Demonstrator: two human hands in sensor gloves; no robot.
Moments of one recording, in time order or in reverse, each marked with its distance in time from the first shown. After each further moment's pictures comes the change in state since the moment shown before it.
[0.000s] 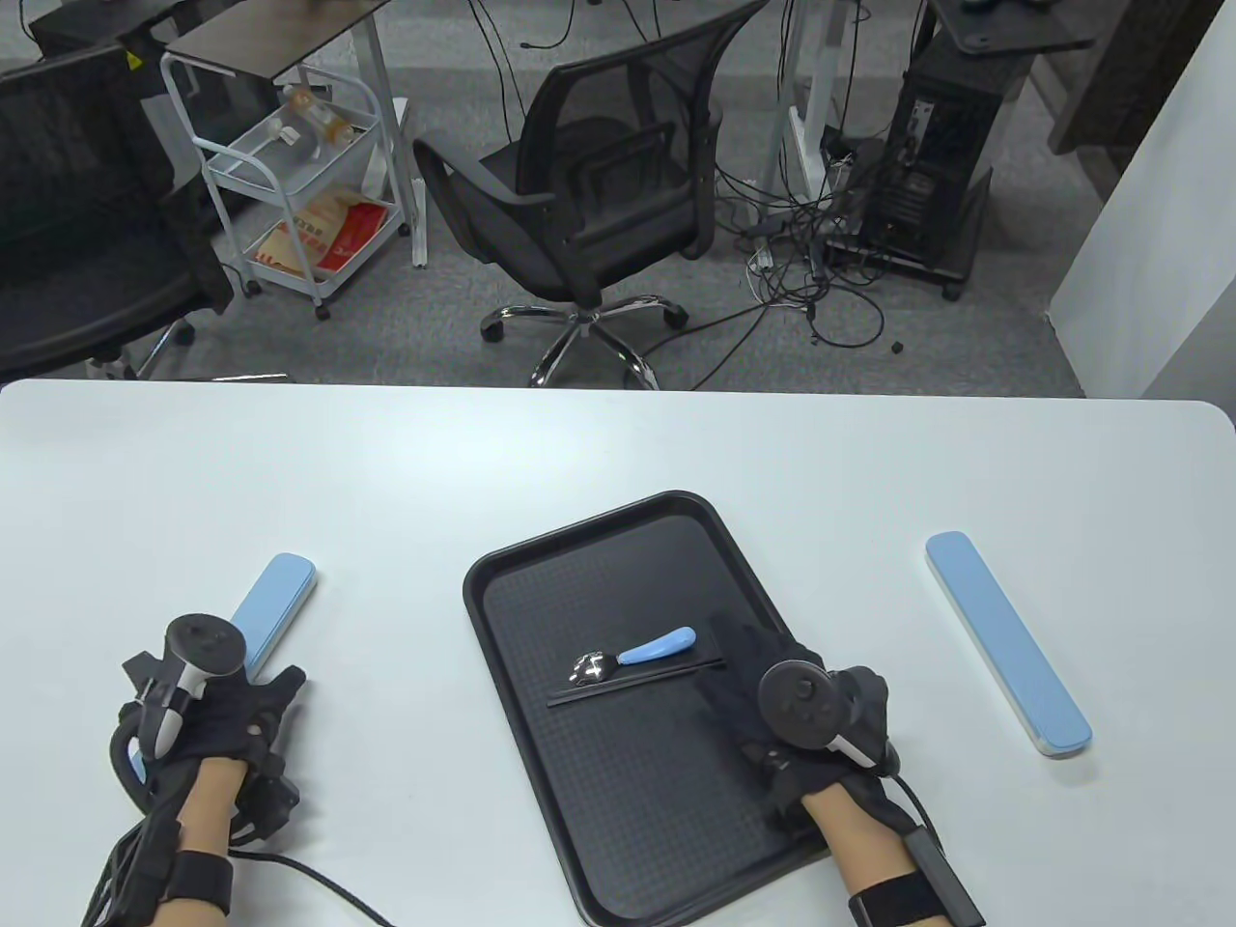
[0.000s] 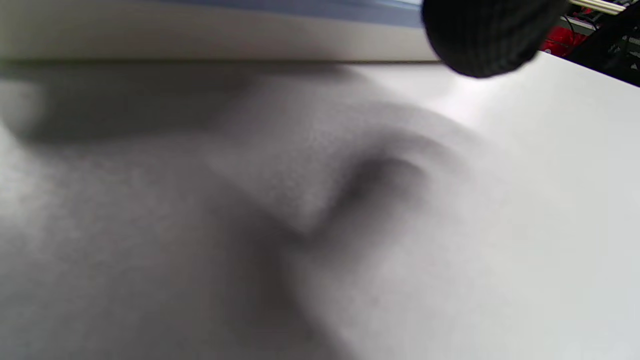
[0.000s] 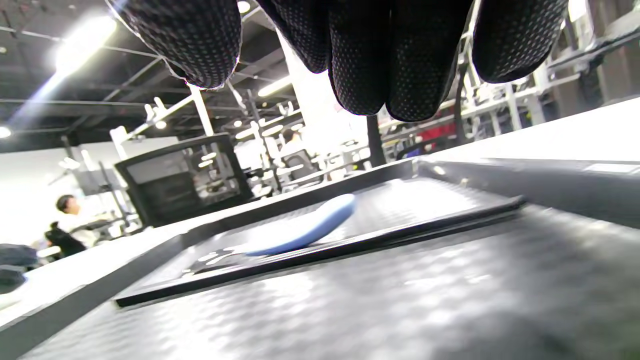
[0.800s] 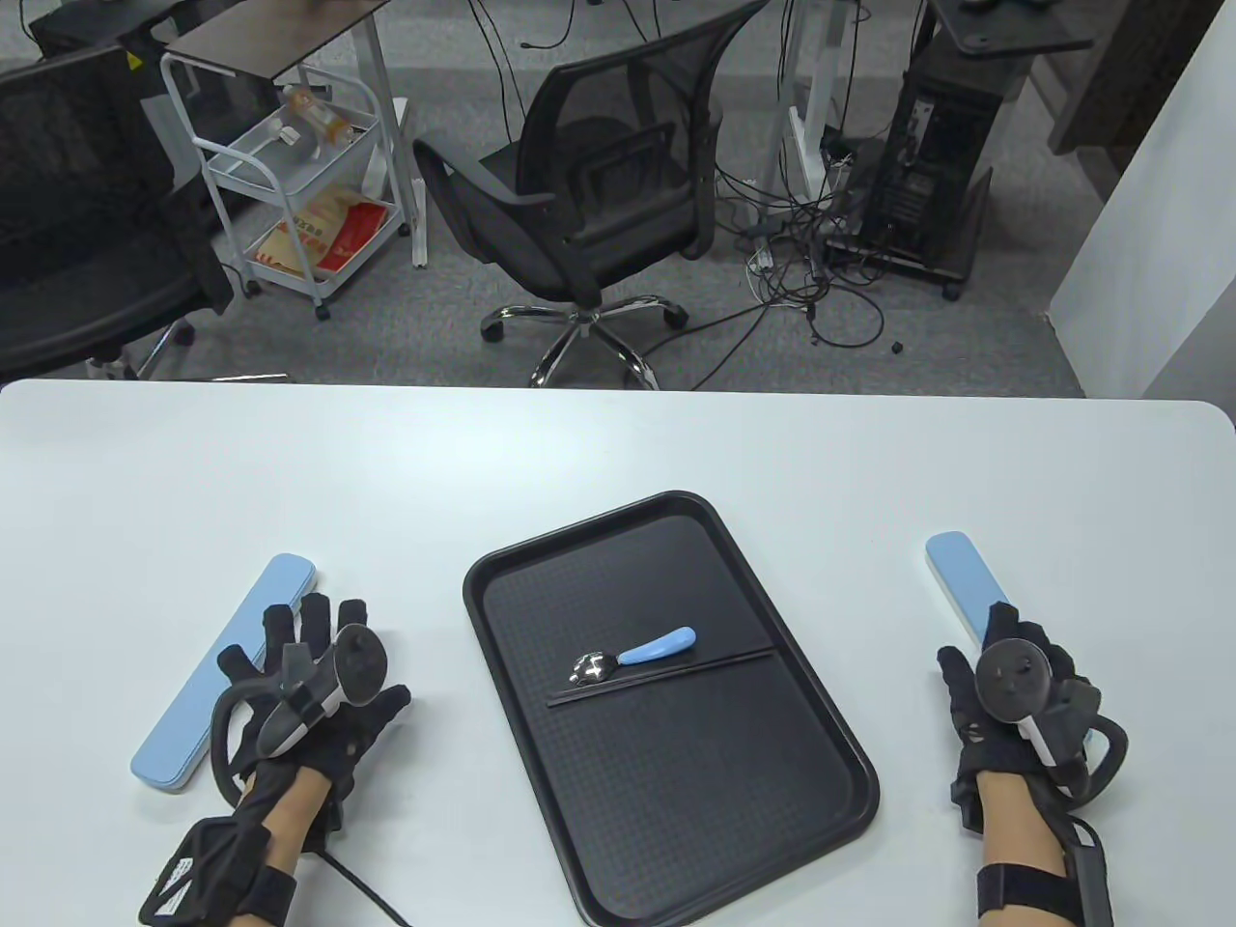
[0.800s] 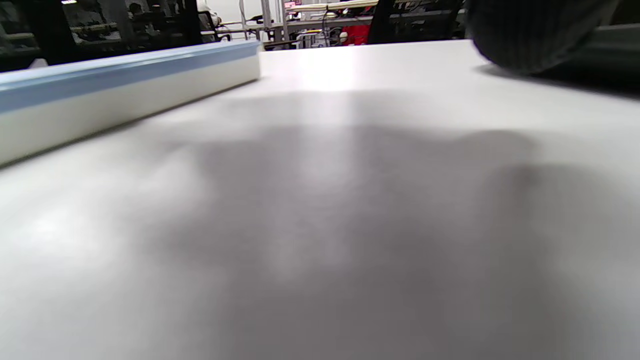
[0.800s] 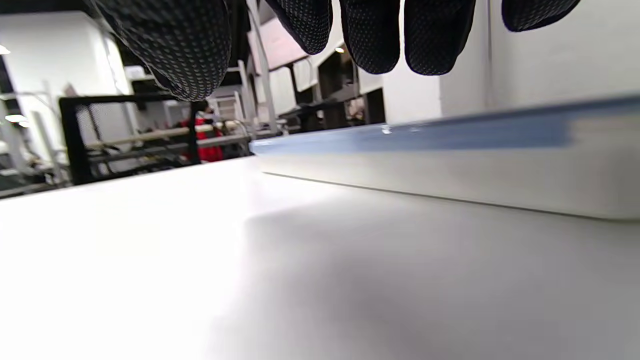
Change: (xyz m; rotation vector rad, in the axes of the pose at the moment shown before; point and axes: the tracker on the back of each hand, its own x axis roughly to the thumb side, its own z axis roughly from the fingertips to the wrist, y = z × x) left_hand 0.085 -0.027 0.052 0.141 -0.419 -0.376; right_hand -0.178 -0.045 0.052 -0.066 0.700 0.249
